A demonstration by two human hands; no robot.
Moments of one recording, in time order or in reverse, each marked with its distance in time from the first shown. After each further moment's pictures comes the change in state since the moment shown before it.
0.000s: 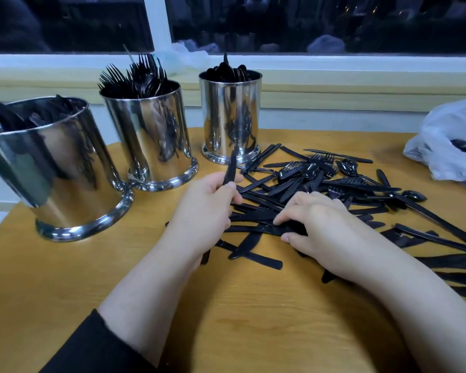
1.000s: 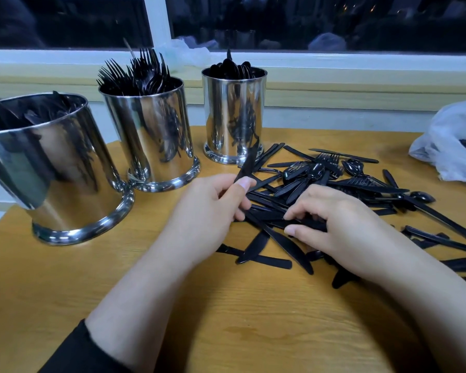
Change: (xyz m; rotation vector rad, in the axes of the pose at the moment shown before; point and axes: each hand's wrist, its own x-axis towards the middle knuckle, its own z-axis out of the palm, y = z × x) left_hand 0.002 0.003 -0.014 0.286 -0.059 0.154; right_hand -0.002 0.009 -0.002 0.181 0.142 -0.059
